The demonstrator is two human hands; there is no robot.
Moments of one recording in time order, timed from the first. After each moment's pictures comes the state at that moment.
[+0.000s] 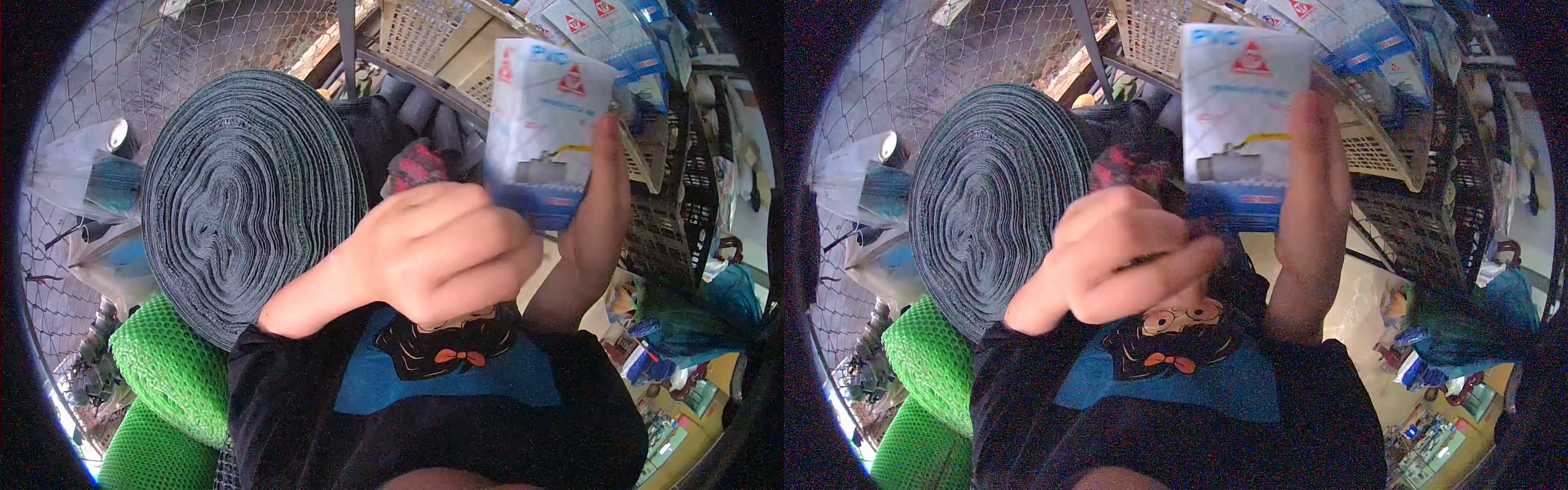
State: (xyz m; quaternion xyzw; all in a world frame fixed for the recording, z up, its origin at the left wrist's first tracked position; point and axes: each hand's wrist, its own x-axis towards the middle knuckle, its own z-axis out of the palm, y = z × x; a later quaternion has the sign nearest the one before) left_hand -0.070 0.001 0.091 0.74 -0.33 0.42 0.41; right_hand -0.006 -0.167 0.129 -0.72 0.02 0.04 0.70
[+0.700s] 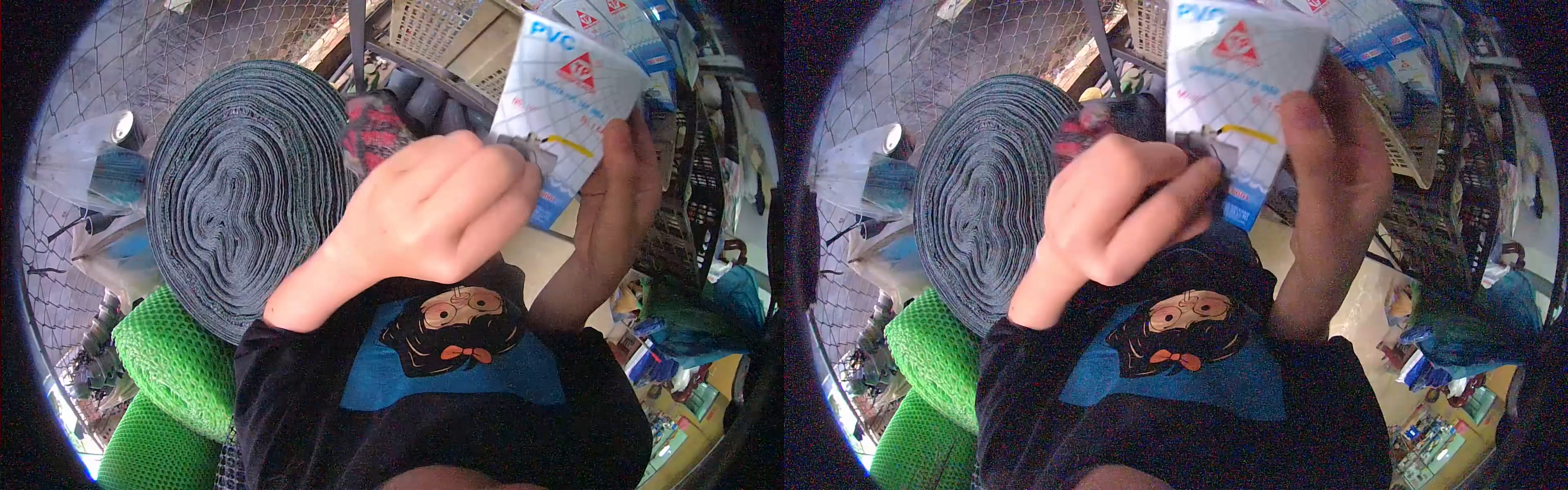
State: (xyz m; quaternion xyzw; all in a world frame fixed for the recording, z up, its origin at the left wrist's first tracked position) left_hand -0.066 0.011 0.094 0.82 -0.27 0.42 0.28; right_hand -0.011 -0.161 0.132 -0.69 -0.09 -0.06 0.72
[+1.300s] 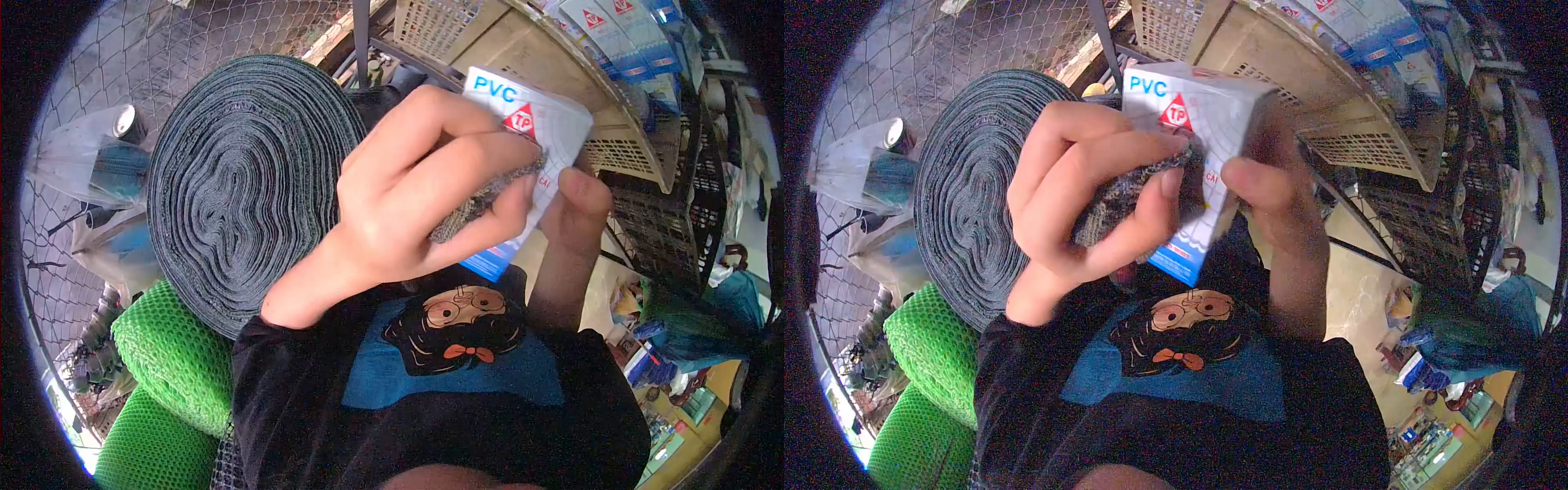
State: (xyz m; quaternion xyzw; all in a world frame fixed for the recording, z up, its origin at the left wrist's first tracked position) left_hand -0.065 0.018 0.103 0.76 -0.20 0.43 0.44; right_hand -0.010 -0.161 0.108 -0.56 -0.11 0.26 0.78
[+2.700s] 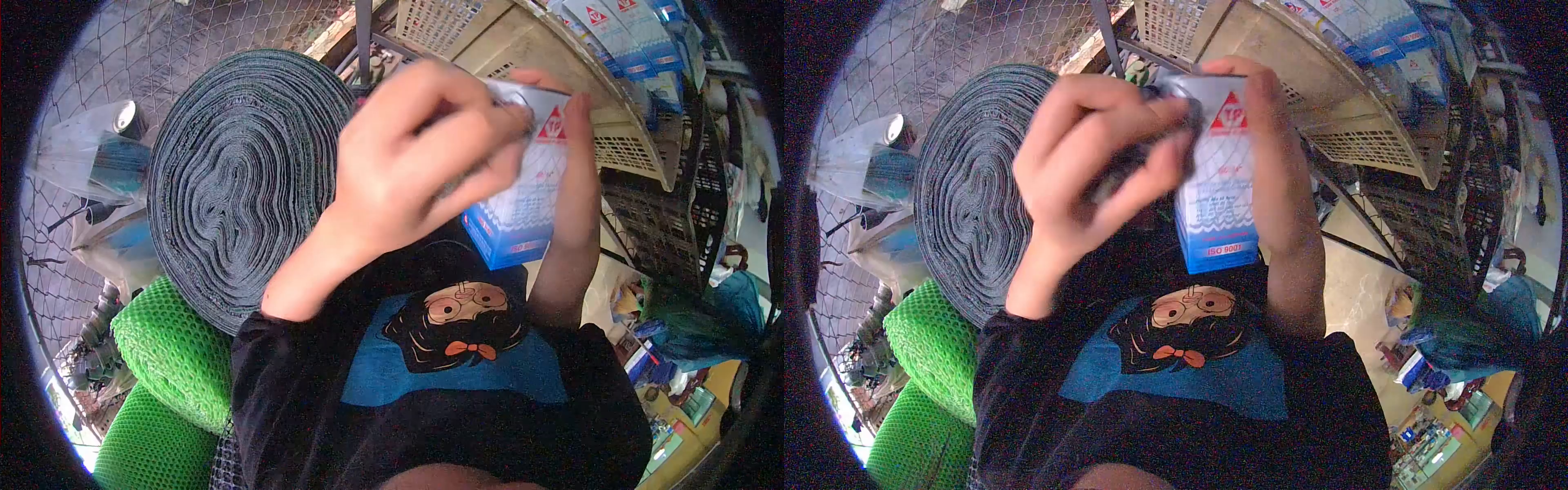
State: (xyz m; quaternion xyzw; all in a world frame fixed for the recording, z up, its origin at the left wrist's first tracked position) left_hand -0.056 0.025 0.092 0.78 -0.20 0.42 0.42; right_hand -0.010 -0.143 0.107 -0.63 -0.10 0.22 0.74
